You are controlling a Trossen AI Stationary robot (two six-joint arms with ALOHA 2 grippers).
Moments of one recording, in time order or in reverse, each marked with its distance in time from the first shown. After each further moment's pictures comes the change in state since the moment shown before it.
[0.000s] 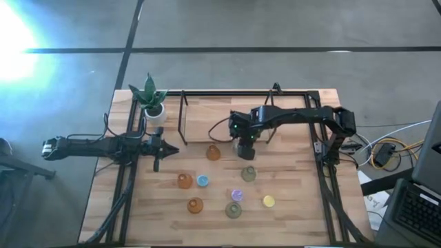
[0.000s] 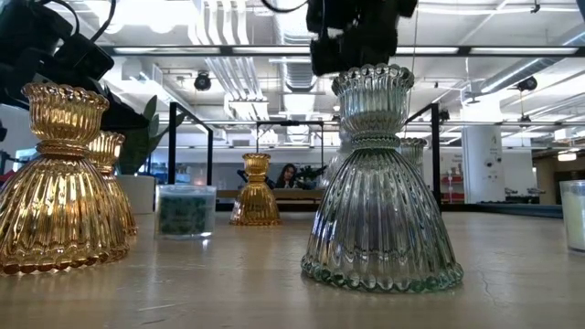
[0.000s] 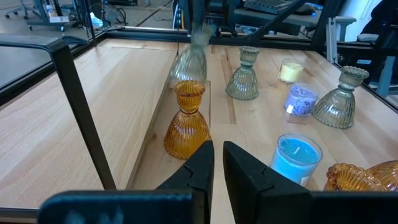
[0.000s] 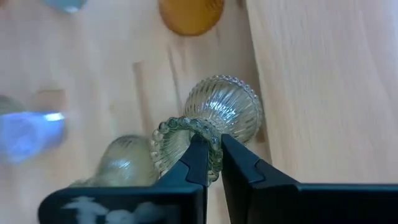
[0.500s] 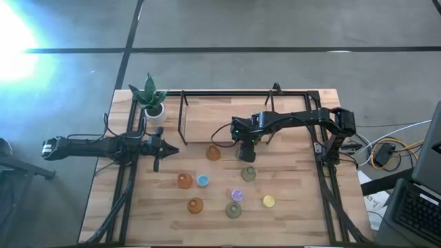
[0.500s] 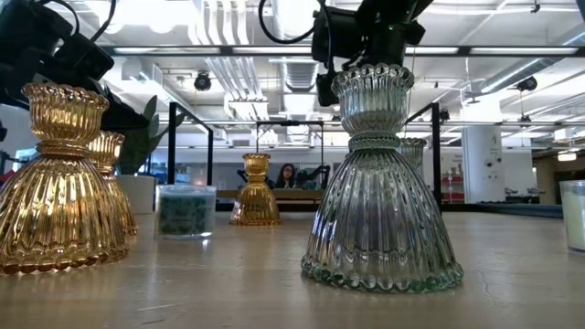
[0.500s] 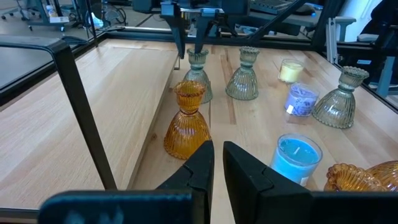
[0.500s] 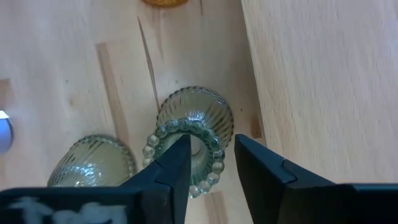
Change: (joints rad) left arm 0.000 0.000 0.000 0.001 0.000 0.000; right arm 0.004 0.002 -0.194 0.187 0.056 0.015
